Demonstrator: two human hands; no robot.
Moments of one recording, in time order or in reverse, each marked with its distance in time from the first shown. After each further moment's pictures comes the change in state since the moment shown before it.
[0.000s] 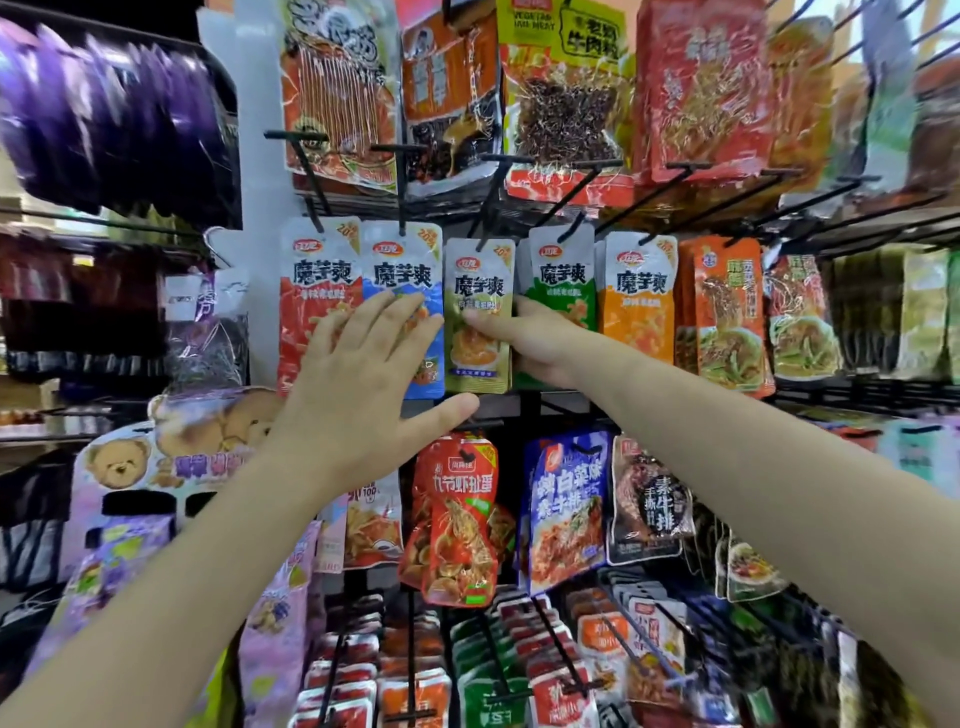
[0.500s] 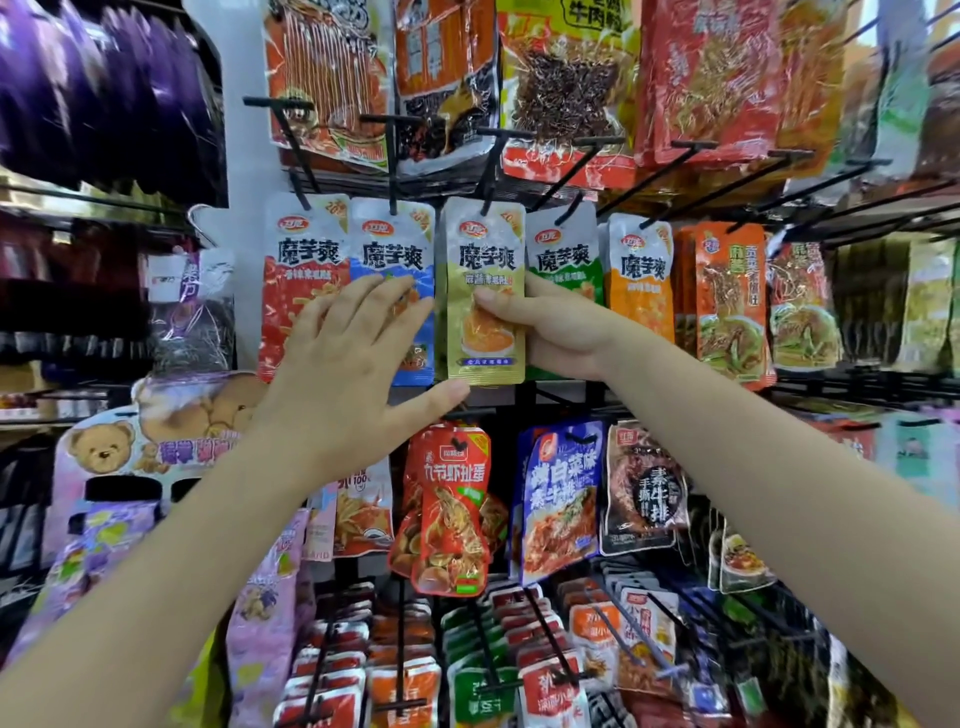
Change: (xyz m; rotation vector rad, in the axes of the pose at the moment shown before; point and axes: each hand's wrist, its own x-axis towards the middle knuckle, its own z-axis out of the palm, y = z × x) left_hand -0.001 -0.001 0.003 -0.035 0.052 0.005; right_hand -0.035 -0.014 -0.010 0.203 -0.217 -0.030
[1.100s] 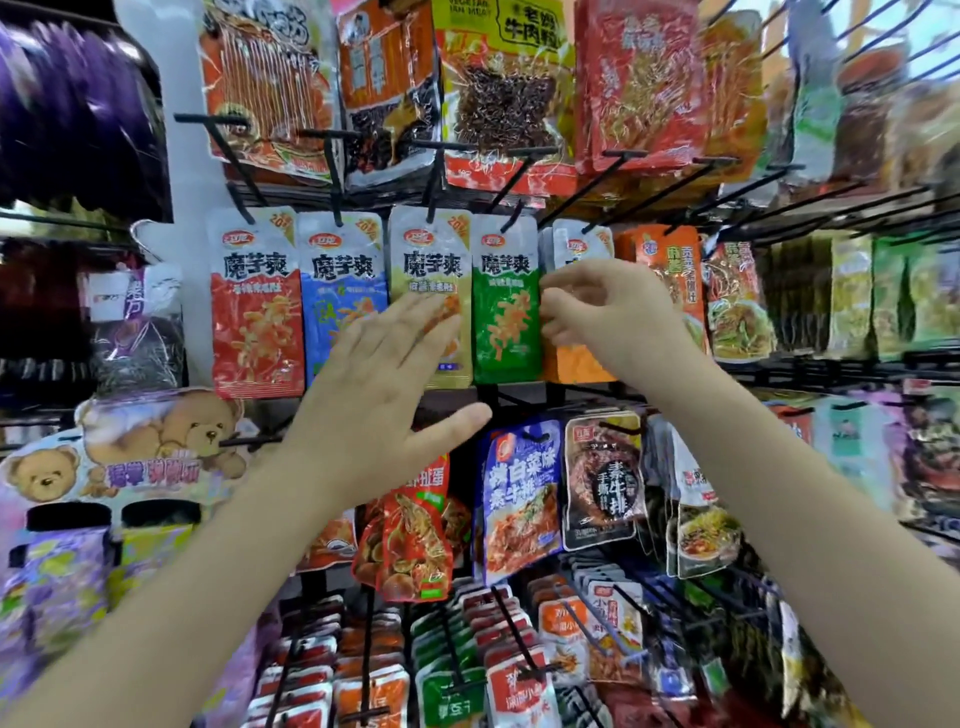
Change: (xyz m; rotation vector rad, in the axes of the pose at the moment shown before) left_hand 0.007 0.045 0.010 -0.158 -0.008 0.140; right_hand -0.093 -0.022 -0.024 -0.785 0.593 -0.314
